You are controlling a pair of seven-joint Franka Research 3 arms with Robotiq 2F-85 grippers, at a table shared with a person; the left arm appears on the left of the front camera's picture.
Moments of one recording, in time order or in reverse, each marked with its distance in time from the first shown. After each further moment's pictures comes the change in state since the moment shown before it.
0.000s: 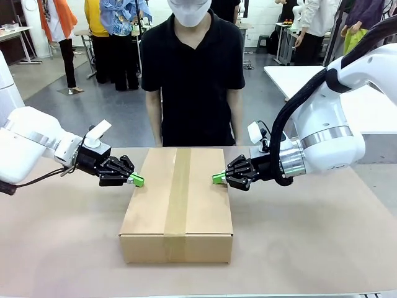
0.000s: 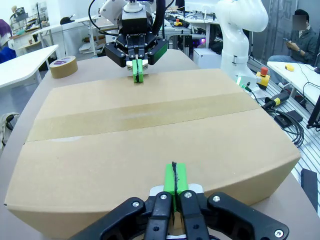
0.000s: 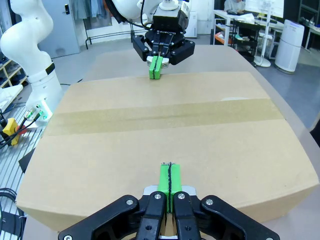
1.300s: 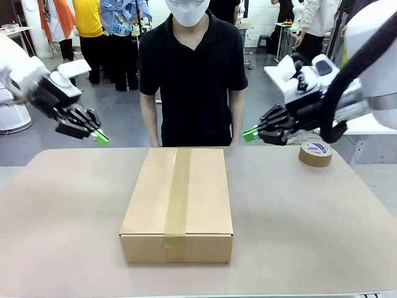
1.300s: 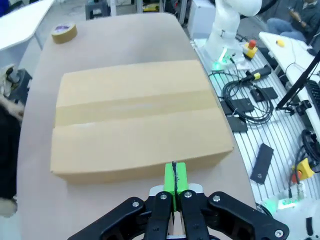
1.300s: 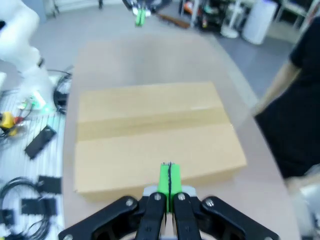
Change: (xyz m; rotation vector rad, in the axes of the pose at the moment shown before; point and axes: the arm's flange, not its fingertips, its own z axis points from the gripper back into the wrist) left arm 0.169 -0.040 0.100 0.021 0.364 0.109; right arm 0.155 0.066 0.125 -0.212 0.245 0.053
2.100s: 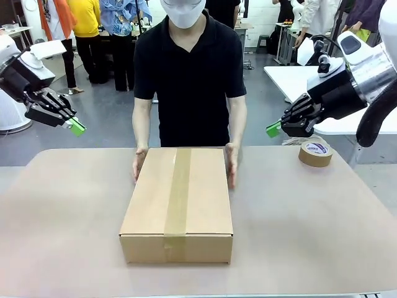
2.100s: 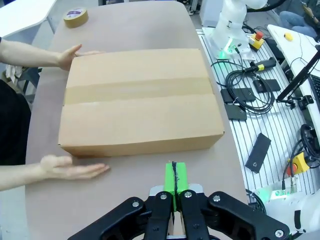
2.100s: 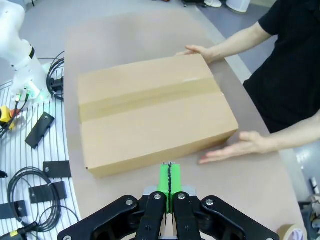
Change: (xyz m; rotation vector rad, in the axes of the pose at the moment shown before) left arm 0.007 -0.031 0.040 0.068 0.066 0.036; right arm 0.014 0.018 0.042 -0.064 0.128 -0.056
